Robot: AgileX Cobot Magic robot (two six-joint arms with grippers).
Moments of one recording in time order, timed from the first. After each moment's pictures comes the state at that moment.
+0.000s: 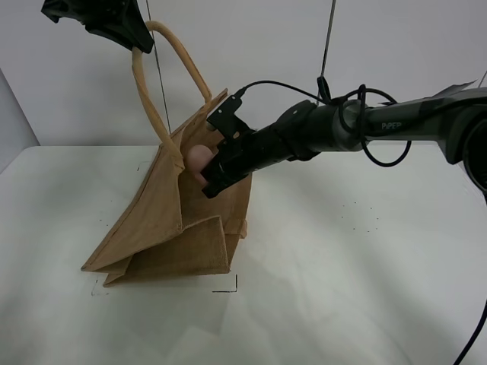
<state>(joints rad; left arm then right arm) -0.29 1.79 -2.05 -0.18 1.17 -0.02 0.55 2.17 -1.53 1.14 0.36 -1.48</state>
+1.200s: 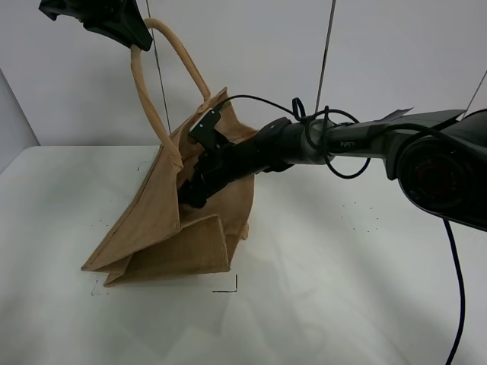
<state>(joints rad) -0.29 1.78 -2.05 -0.18 1.17 -0.02 0.57 2.34 -1.70 1.23 0.43 -1.57</state>
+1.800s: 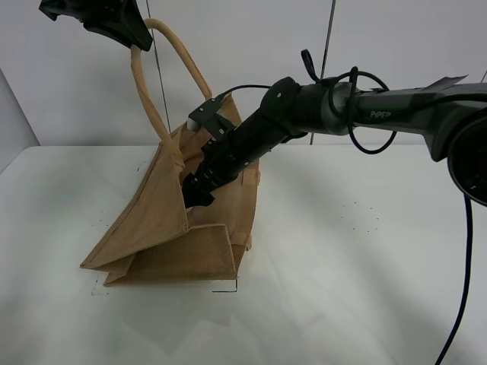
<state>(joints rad) -0.29 1.78 -2.05 -0.18 1.17 -0.02 0.57 2.18 -1.70 0.79 0.73 -1.04</state>
